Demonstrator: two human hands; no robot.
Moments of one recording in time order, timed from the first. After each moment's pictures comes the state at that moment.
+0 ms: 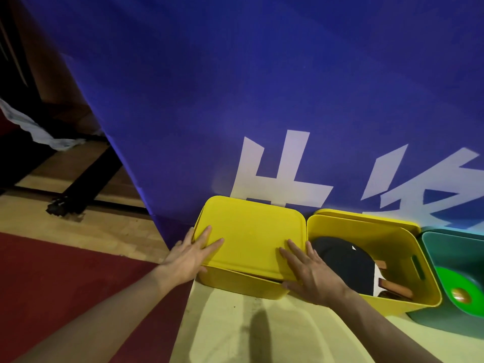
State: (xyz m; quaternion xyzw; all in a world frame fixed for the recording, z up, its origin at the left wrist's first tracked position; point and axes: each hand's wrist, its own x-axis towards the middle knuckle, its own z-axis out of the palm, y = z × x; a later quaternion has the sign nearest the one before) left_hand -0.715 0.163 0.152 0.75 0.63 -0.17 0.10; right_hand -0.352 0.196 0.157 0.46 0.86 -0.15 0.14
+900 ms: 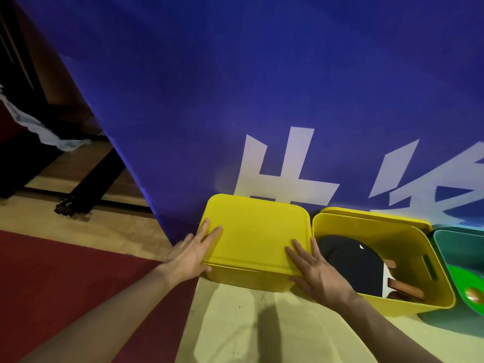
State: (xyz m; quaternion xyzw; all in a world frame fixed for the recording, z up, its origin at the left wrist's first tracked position) left_hand -0.721 0.167 0.153 0.73 0.67 -0.08 0.13; right_hand -0.349 0.199 0.144 0.46 0.87 -0.15 0.08
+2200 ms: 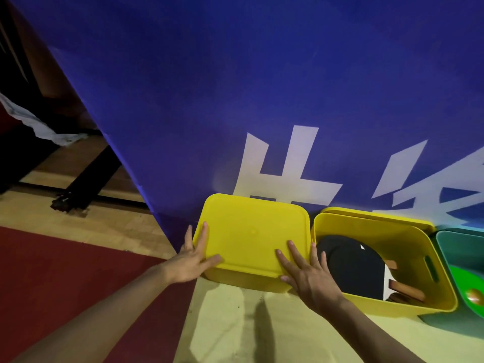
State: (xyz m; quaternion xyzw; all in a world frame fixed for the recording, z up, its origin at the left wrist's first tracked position) left_hand -0.729 0.169 0.138 0.65 0.68 -0.01 0.35; right_hand -0.368 0.192 0.125 0.47 0.87 -0.11 0.12
